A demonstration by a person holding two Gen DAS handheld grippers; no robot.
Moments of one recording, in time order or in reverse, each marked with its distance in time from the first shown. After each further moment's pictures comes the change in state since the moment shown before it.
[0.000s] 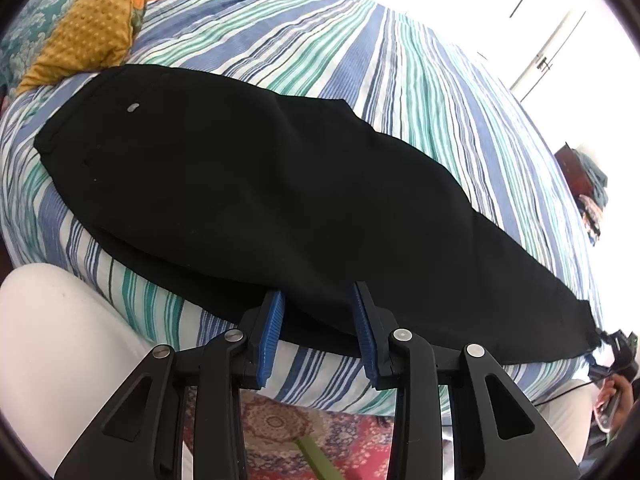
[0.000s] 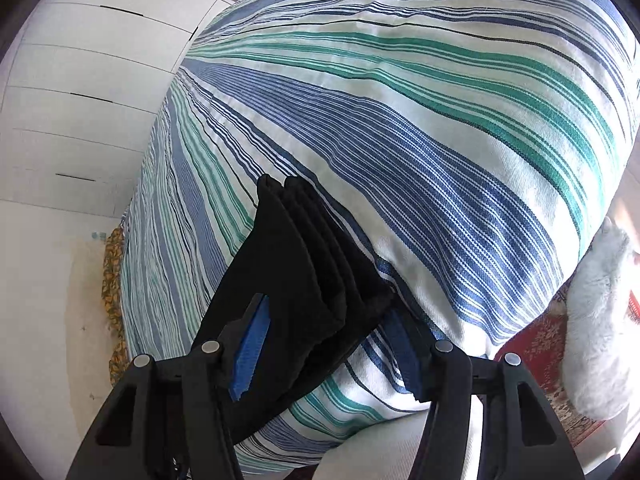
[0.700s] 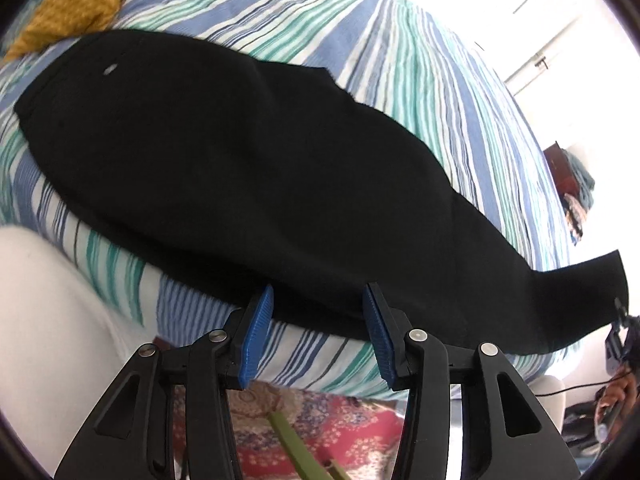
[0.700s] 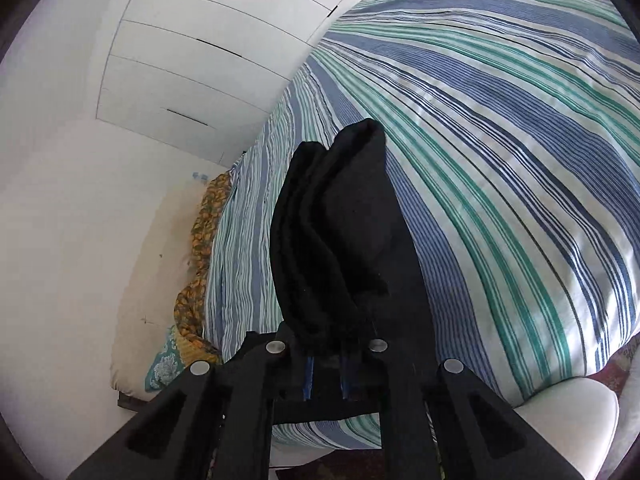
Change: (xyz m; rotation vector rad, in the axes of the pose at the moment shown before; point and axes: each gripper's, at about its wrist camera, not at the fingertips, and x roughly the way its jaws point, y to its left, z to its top) left arm 0.000 0.002 -0.005 -0.088 0.112 -0.074; right arm -0.029 0.144 -0.066 -0.305 0.025 0.324
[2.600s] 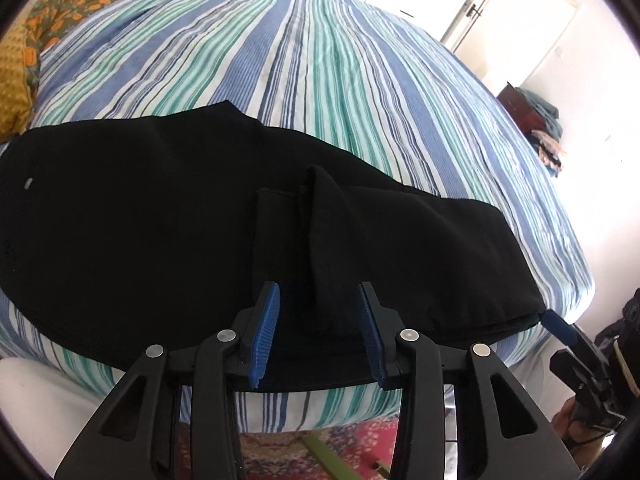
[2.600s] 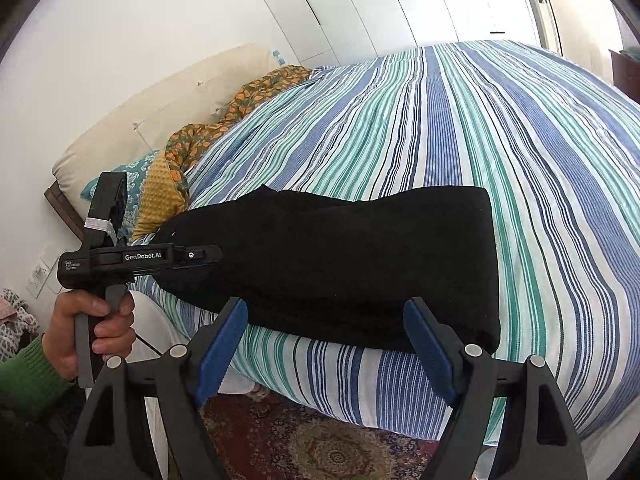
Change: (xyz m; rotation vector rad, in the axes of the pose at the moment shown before) left arm 0.024 -0.063 0.021 0.339 -0.021 -0.054; right arm 0.138 0.121 -0.216 -0.687 0.145 -0.095
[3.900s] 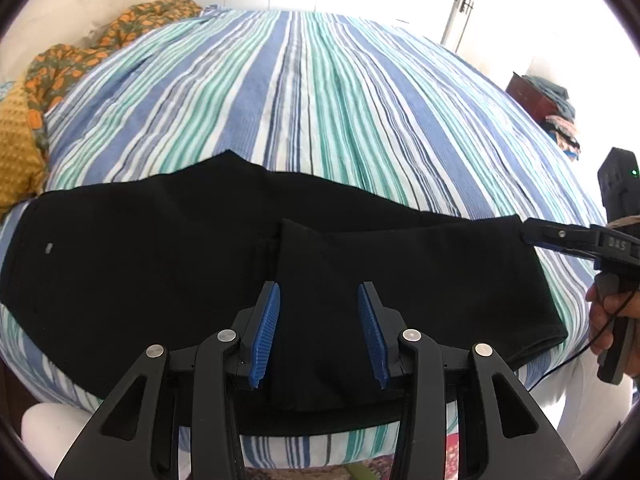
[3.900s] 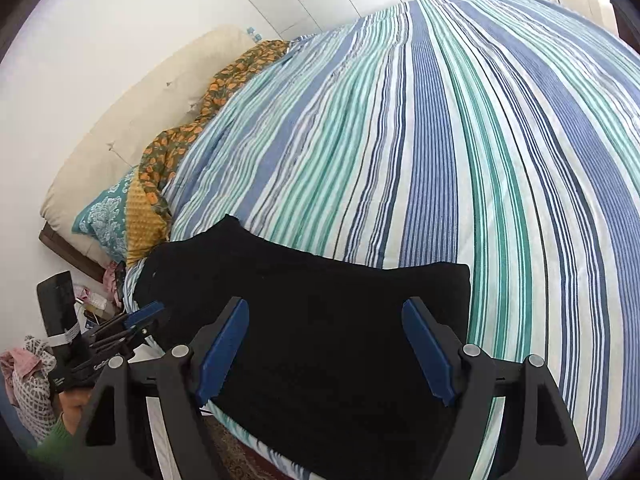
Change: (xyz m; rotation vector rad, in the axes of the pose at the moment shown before) left arm 0.013 -0.014 0.018 0.119 -0.066 0.137; right arm 0.078 -0.075 0.100 0.137 0.178 0.045
